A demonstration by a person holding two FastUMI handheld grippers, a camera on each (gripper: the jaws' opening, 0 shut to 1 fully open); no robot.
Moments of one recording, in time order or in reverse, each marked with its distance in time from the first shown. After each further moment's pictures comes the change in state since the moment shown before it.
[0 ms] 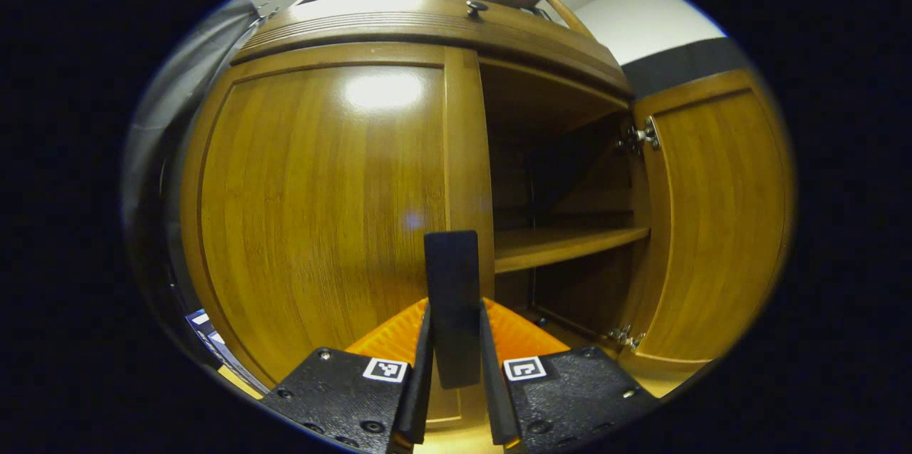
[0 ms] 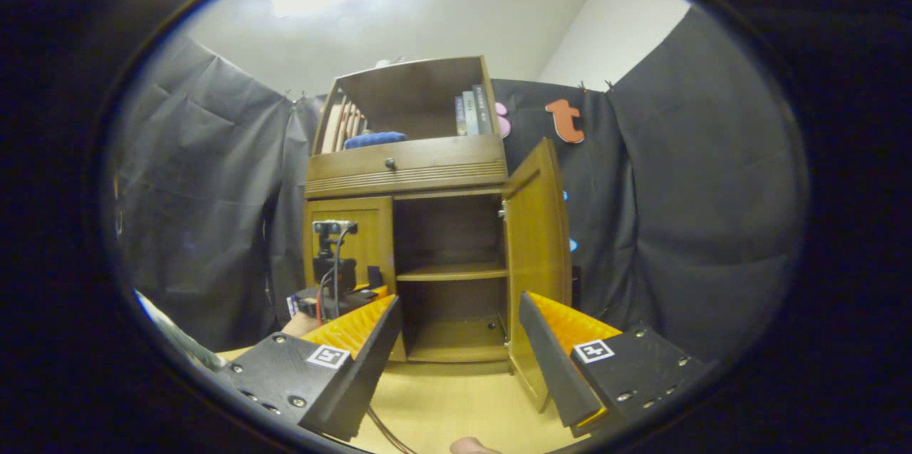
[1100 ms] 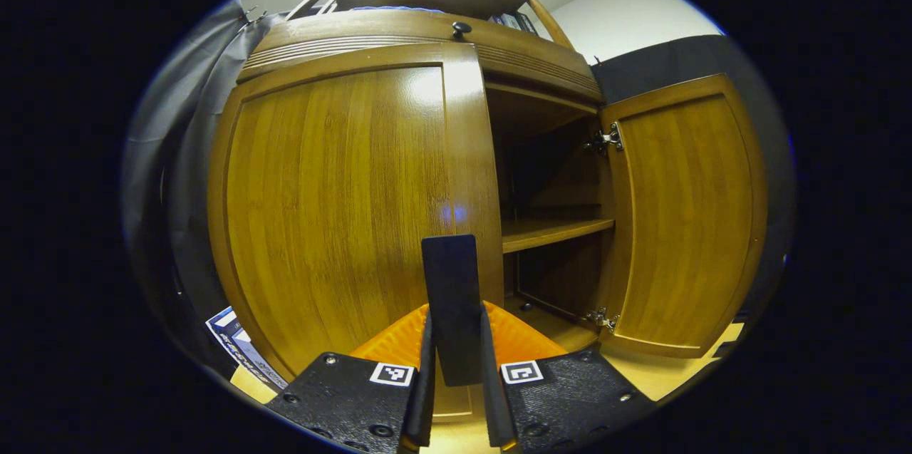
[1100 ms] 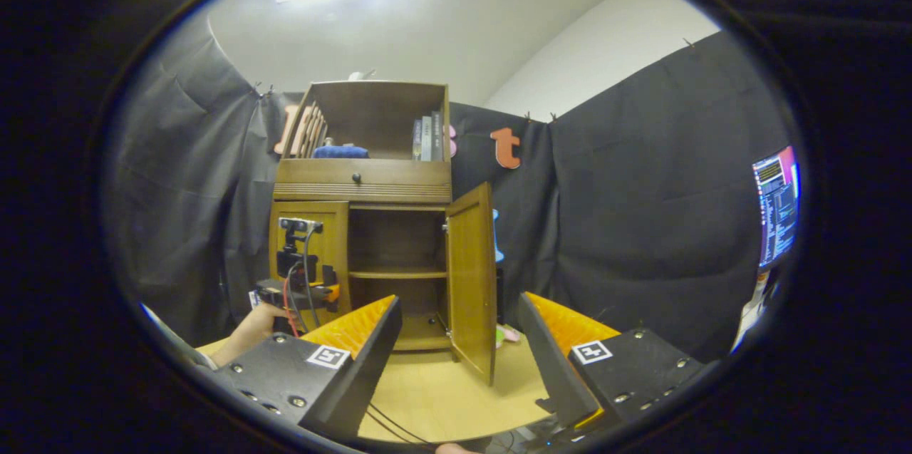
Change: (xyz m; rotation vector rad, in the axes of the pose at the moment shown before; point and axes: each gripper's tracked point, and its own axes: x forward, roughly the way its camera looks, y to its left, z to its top) left arm -0.041 0.000 0.007 0.070 0.059 -0.075; right arm -0.123 -0.032 0.038 -0.033 -0.034 -0.284
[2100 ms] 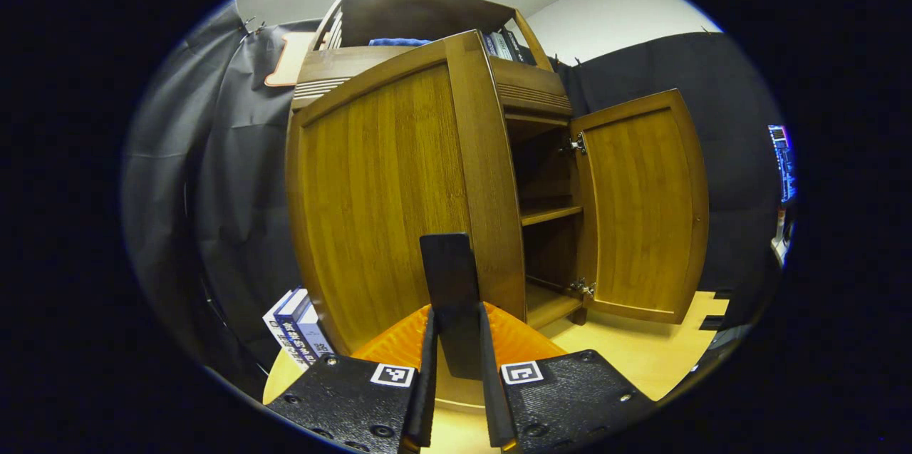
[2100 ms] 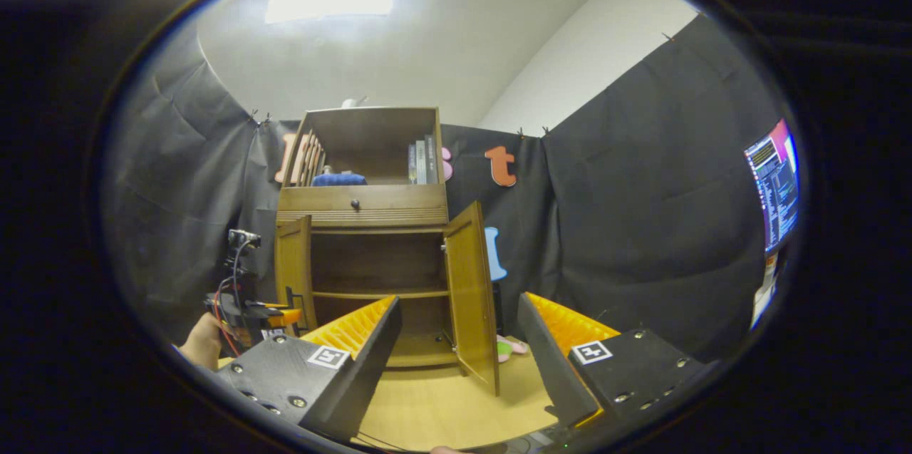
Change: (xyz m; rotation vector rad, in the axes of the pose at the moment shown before) left arm -0.129 0.034 0.003 0.040 0.012 -0.028; right arm -0.003 0.002 0.012 0.057 -0.080 0.034
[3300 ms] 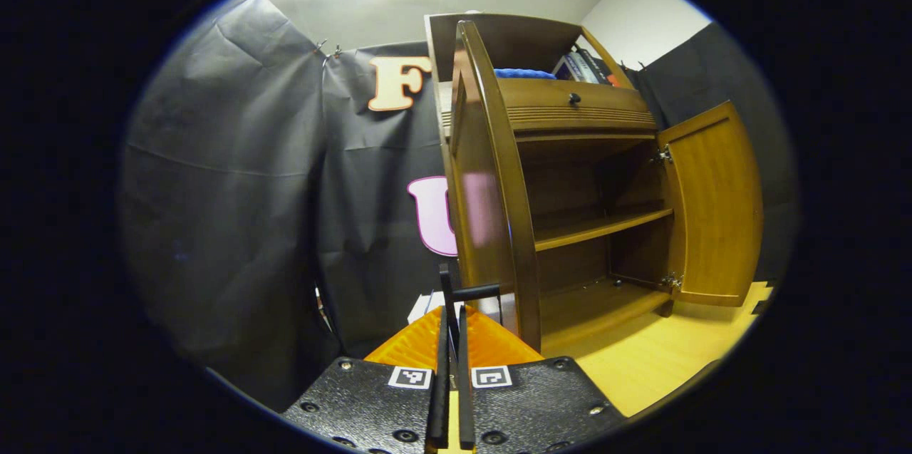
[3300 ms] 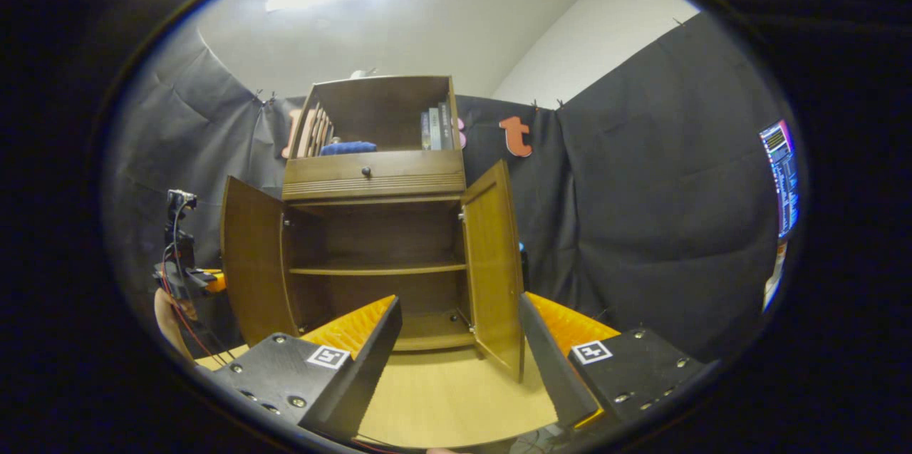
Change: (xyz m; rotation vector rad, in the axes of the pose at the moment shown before) left arm -0.101 0.145 0.008 0.016 -0.054 0.334; right arm 0.026 0.038 -0.053 0.004 0.114 0.044
